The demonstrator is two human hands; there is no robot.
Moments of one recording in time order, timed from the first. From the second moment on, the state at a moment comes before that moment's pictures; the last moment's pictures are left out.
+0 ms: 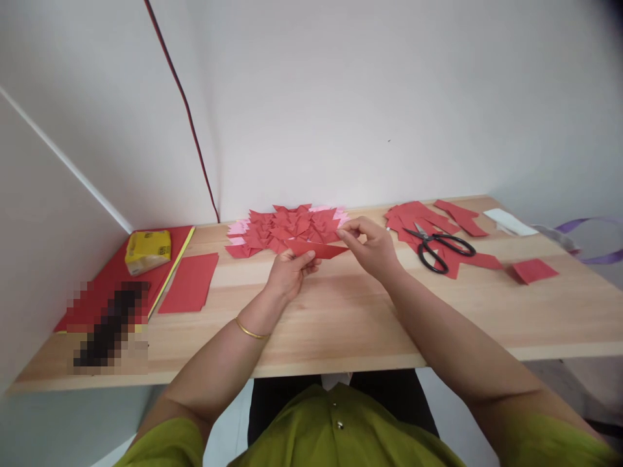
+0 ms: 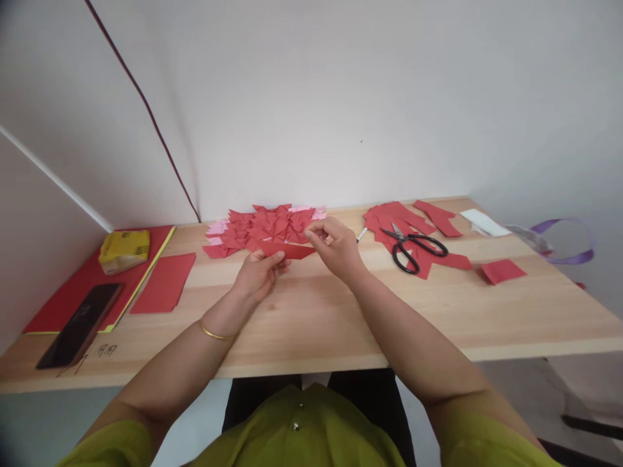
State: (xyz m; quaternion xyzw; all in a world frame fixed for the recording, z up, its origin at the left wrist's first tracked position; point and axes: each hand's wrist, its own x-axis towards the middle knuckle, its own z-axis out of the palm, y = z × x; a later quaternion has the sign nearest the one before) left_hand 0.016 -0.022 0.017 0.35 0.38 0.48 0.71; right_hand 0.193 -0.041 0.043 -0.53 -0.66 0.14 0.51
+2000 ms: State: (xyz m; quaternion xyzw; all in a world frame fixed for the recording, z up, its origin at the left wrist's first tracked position) left_hand 0.011 -0.026 0.024 0.31 0.37 0.48 0.73; right_hand 0.183 -0.032 0.013 -0.38 -0.76 0.30 0.44
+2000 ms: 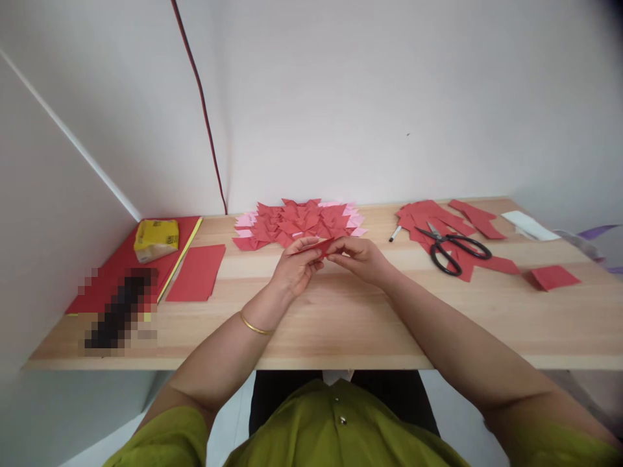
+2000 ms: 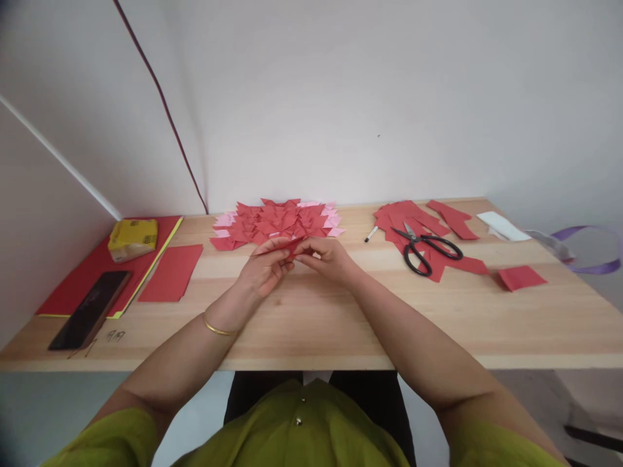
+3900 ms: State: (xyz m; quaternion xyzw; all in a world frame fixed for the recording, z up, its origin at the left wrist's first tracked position) left_hand 0.012 -0.028 0.023 0.33 0.38 0.44 0.74; right_hand 0.166 -0.041 0.018 -0.41 -0.59 0.51 0.47
